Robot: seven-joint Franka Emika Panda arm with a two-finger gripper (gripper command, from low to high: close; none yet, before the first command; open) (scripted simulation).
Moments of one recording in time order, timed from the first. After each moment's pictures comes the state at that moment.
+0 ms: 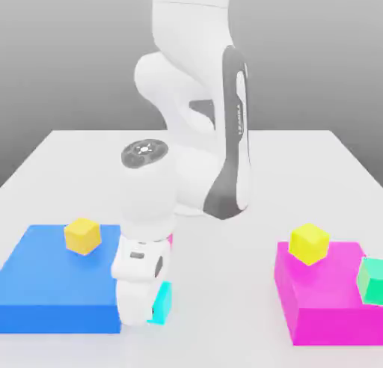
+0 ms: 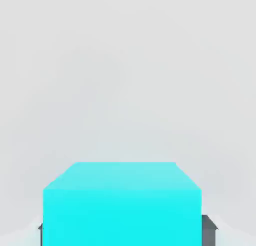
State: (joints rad) arm 0.17 0.32 -0.23 -2.70 0.51 3.00 -1.12
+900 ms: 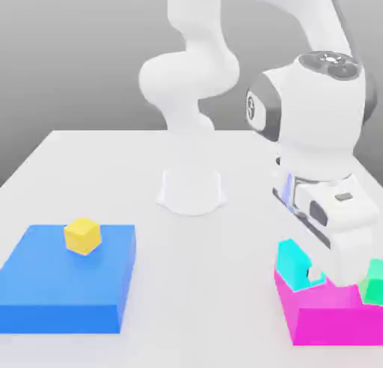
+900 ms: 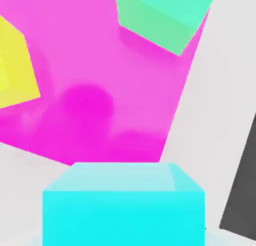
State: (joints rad) arm 0.79 0.04 -0.27 -2.38 0.05 2.41 -0.82
